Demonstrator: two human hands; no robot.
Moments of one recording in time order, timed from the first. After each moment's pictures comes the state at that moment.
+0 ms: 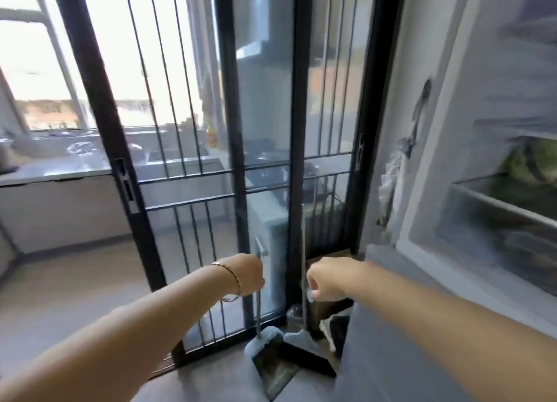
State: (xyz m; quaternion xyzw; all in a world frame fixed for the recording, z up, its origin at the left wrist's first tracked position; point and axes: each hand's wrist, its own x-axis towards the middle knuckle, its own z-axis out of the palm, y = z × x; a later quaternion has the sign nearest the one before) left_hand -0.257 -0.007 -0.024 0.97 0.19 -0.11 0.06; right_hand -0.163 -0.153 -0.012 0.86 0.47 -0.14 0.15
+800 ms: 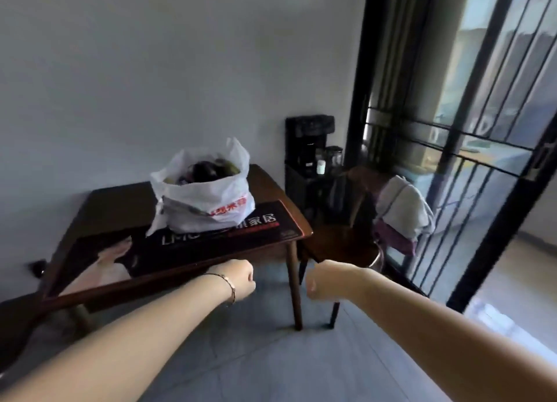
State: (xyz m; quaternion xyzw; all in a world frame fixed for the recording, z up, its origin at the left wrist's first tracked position) left_hand -1.223 -0.080 -0.094 0.49 0.85 -0.02 0.19; right_hand -1.060 0.022 -0.076 0.25 0.94 -0.05 0.22
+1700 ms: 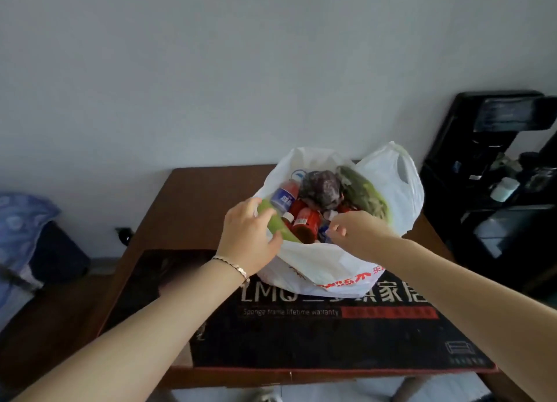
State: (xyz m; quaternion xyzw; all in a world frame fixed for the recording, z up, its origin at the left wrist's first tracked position) left_hand -1.683 0.060 -0.112 0.39 0.90 0.18 -0.07; right_hand -1.579 0.241 -0.104 0.21 0.97 -0.13 0.04
